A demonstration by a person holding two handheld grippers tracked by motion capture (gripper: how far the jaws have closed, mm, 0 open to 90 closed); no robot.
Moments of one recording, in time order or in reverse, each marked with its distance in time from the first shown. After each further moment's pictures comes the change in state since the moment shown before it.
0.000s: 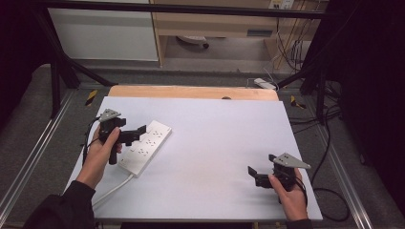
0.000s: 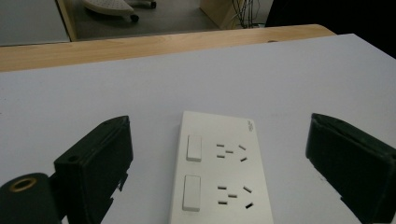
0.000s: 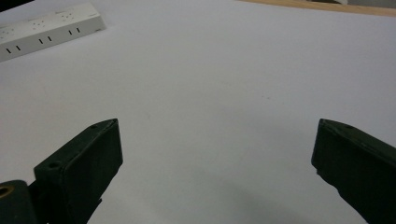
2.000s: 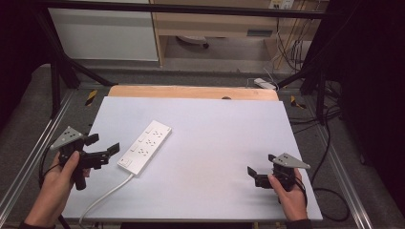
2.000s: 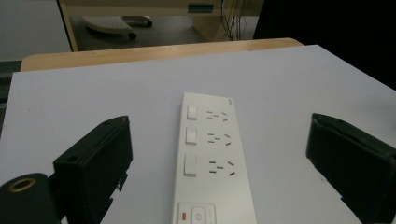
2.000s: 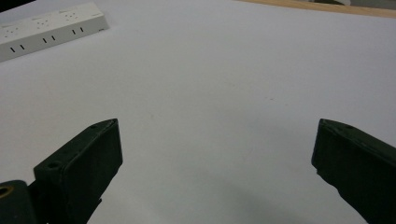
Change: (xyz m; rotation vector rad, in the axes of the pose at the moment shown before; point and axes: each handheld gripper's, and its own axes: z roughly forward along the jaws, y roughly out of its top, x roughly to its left) left arm 0.003 -0.029 -0.108 -0.083 -0.034 0.010; right arm 0.001 0.001 0.000 0.001 0.008 -0.005
